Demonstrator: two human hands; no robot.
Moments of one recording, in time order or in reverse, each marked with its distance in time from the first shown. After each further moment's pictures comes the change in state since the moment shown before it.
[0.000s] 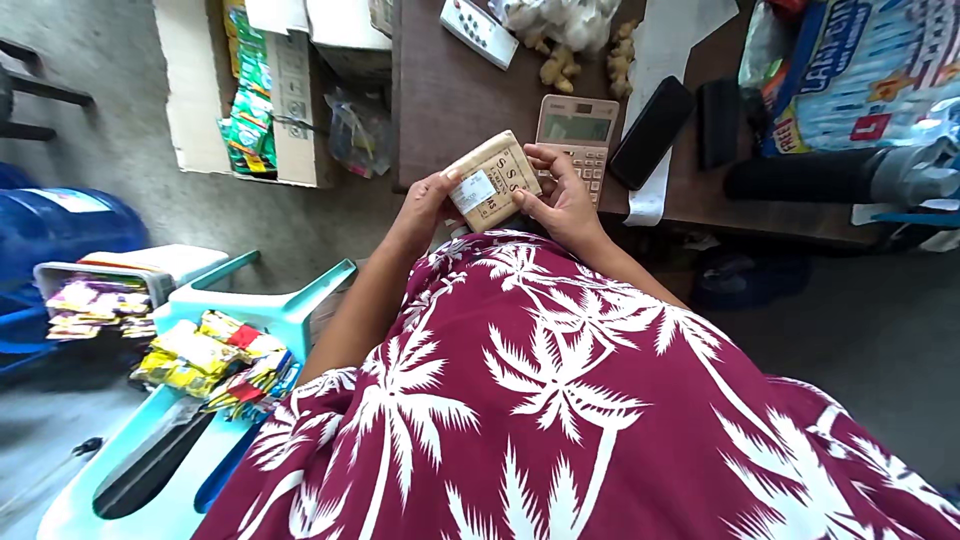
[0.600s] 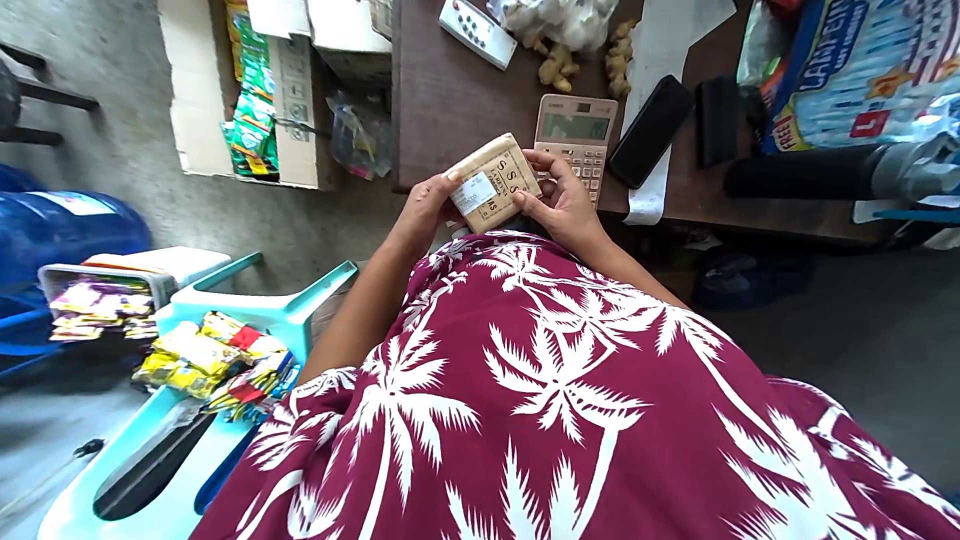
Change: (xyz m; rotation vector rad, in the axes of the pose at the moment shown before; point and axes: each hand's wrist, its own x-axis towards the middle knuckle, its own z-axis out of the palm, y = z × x) left_hand -0.002 -0.002 0.002 0.005 -0.005 -0.007; right_hand -0.003 0.004 -0.001 0.013 -0.006 0.005
